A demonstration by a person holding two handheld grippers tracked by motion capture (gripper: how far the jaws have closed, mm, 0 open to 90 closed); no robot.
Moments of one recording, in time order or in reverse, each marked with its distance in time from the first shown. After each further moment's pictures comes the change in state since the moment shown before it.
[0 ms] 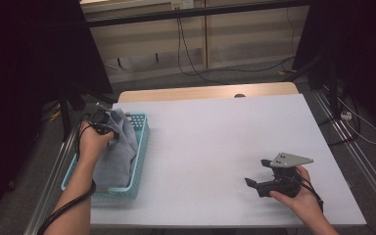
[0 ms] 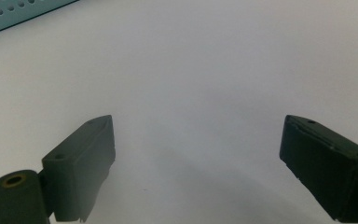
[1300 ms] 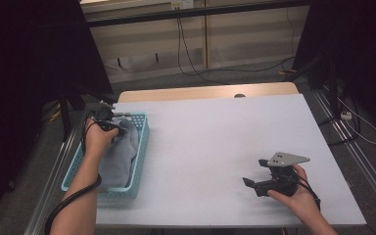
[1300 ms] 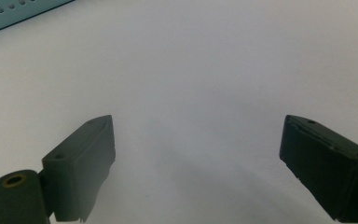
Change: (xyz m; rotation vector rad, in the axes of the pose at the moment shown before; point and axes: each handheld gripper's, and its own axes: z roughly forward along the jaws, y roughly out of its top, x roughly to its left) left arm 0.003 0.010 0.020 -0.017 -0.025 0.001; right arm 0.000 0.001 0.006 0.008 0.016 0.000
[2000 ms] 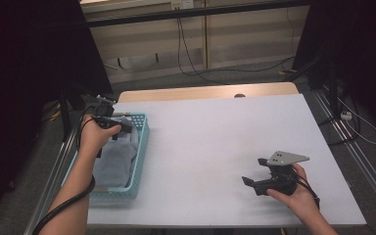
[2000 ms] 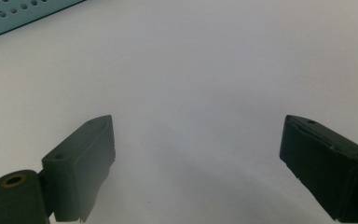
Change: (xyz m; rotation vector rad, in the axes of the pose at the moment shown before) left arm -0.032 0.005 -0.040 -0.044 -0.121 0.055; right arm 0.000 0.003 0.001 -0.006 0.001 0.001
